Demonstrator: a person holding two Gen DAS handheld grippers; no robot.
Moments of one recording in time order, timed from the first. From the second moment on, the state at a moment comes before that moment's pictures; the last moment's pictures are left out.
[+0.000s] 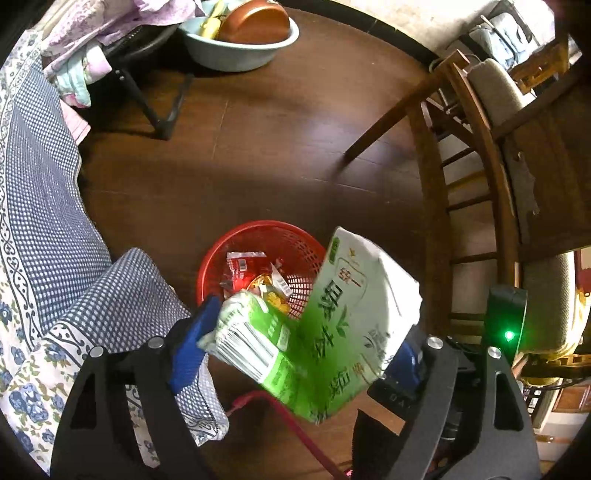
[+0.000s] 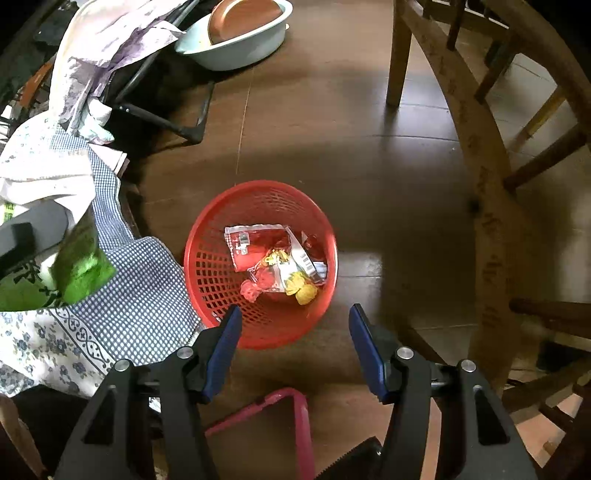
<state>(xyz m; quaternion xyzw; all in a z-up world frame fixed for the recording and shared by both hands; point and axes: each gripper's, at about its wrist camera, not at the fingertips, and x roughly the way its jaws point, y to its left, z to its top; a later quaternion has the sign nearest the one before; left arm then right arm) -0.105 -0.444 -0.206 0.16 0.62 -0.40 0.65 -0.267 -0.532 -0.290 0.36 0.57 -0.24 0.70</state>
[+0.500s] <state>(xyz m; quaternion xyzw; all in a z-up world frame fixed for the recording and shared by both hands) -0.101 -0.432 -0.179 0.13 0.60 -0.41 0.67 -0.264 -0.522 -0.279 0.34 0.58 -0.24 0.70</state>
